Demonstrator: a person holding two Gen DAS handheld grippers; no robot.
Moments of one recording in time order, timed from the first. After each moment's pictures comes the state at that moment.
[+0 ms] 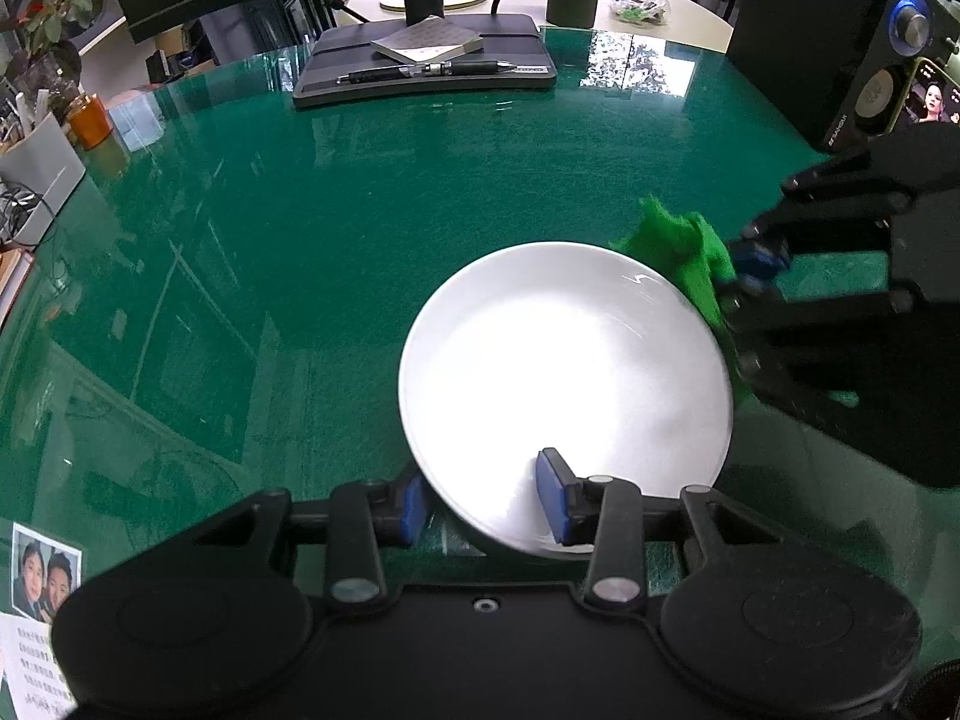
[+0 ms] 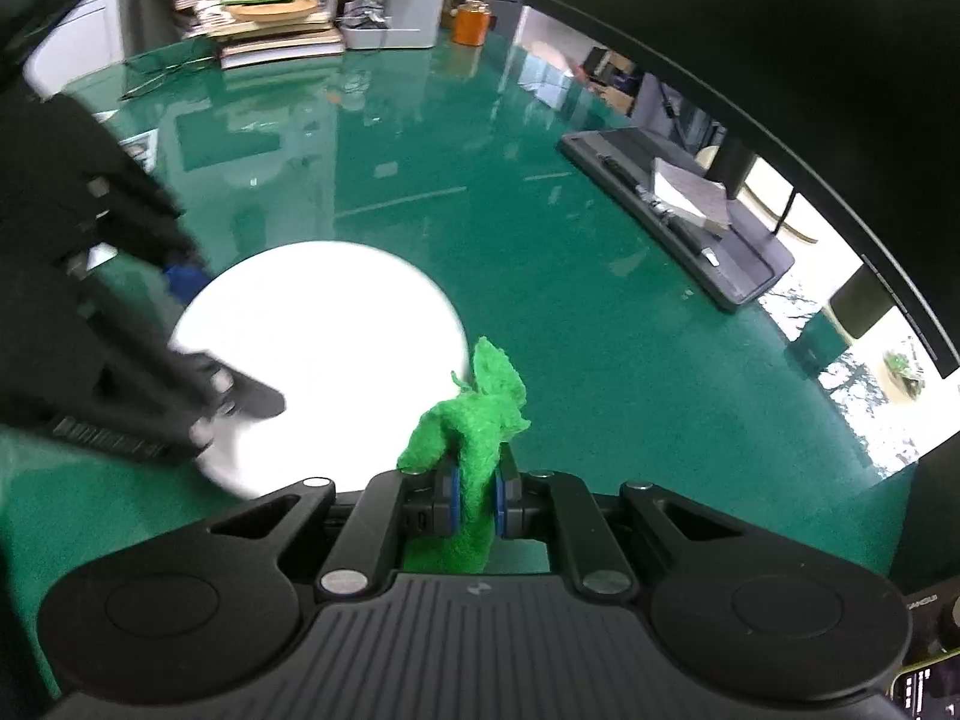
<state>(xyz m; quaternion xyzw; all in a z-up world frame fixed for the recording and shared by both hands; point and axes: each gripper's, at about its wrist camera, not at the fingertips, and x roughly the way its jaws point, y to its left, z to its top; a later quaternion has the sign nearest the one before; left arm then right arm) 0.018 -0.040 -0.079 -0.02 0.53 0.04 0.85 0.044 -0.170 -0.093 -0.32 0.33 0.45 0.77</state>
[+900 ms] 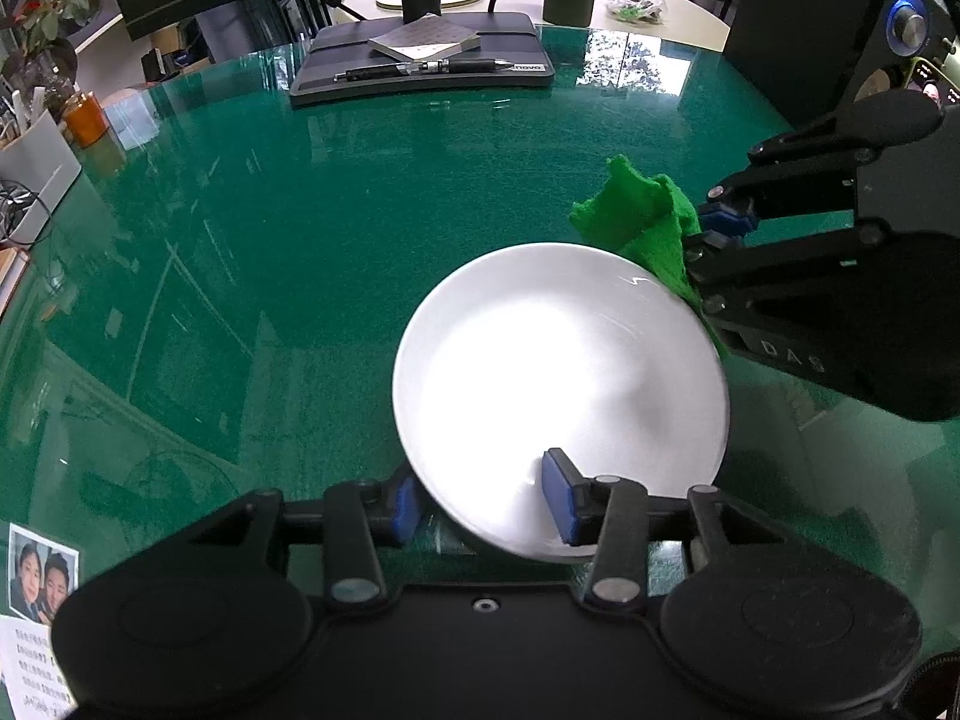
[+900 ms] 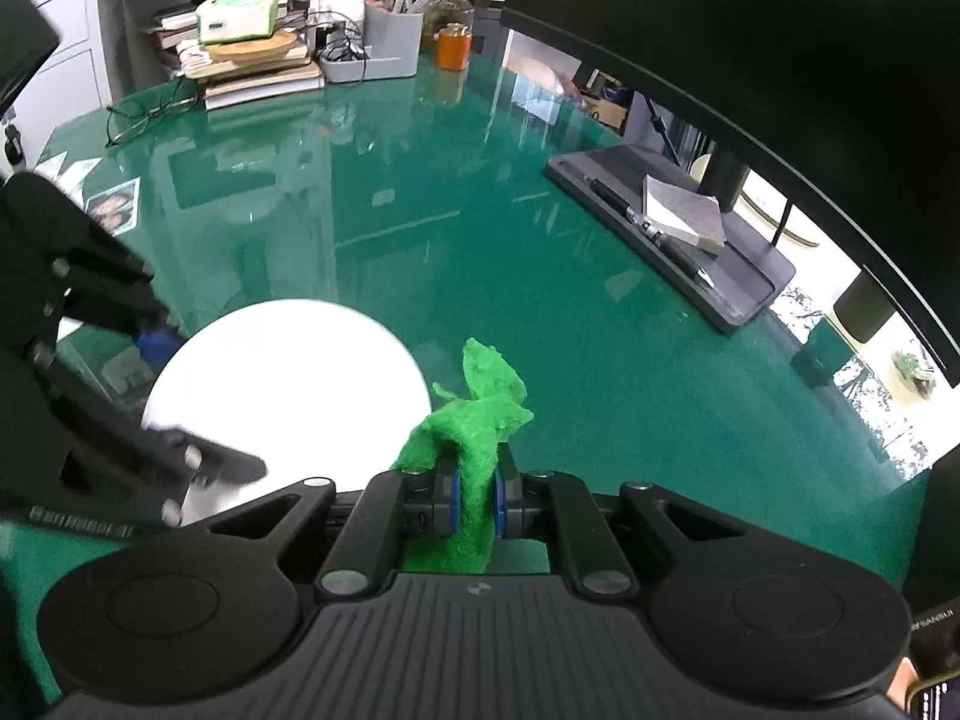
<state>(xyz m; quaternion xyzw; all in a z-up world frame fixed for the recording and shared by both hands) 0.017 -0.038 -0.080 -0.03 0.53 0.03 0.85 0.059 -0.165 -0.089 -0.28 0.34 0.46 0.77</state>
